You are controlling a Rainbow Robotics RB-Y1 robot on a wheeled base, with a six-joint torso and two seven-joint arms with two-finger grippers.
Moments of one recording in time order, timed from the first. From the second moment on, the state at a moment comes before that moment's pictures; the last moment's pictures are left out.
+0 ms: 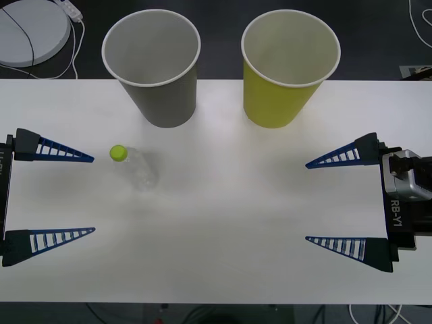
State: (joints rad) right arm 0.23 -1.28 -0.13 -2.37 1.22 -0.85 -0.37; left arm 0.36 1.27 0.32 -2.17 -0.98 -1.02 0.15
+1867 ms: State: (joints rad) right arm 0.23 -1.28 -0.13 -2.37 1.22 -0.85 -0.37; left arm 0.41 1.10 0.31 -1.86 -0.95 -1.02 -0.02
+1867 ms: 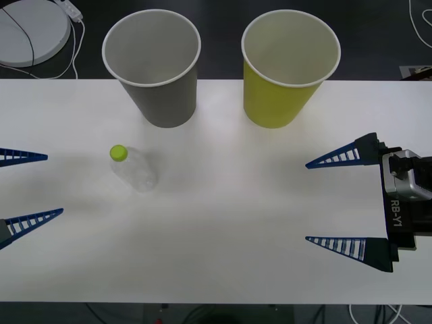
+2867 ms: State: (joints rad) right arm 0.23 -1.28 -0.13 -2.37 1.22 -0.85 -0.37; left arm 0.33 0.86 0.17 -1.86 -1.14 -0.85 -0.06
